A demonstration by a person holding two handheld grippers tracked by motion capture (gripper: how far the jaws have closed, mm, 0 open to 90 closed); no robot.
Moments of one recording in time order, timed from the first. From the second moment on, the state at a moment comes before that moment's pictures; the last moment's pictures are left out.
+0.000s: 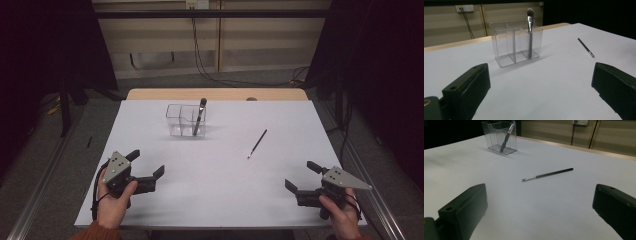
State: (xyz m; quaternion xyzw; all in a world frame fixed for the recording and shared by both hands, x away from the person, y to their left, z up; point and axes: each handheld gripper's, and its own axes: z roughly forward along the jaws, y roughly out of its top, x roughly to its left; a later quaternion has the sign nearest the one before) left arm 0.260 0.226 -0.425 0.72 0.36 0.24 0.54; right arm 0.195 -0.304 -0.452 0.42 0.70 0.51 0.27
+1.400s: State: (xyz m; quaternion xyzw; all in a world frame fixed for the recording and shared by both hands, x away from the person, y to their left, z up) left arm 0.244 0.248 -0.438 0.70 0.38 0.25 0.55; right arm 0.209 -0.293 -0.442 0.39 0.70 0.54 0.27
